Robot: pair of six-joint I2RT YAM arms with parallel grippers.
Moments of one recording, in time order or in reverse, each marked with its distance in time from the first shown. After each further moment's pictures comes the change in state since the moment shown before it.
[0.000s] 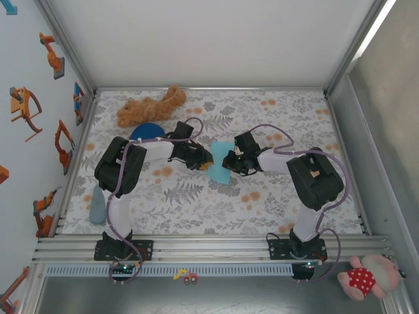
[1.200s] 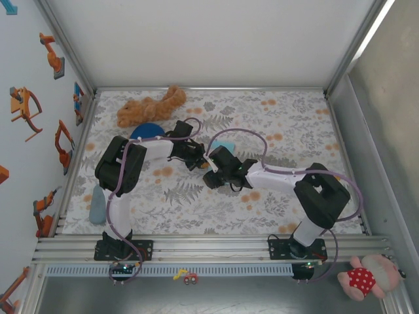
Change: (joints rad) left arm 0.012 0.010 0.016 -0.019 0.008 -0.102; right arm 0.344 -0.145 0.008 -0.125 0.330 -0.649
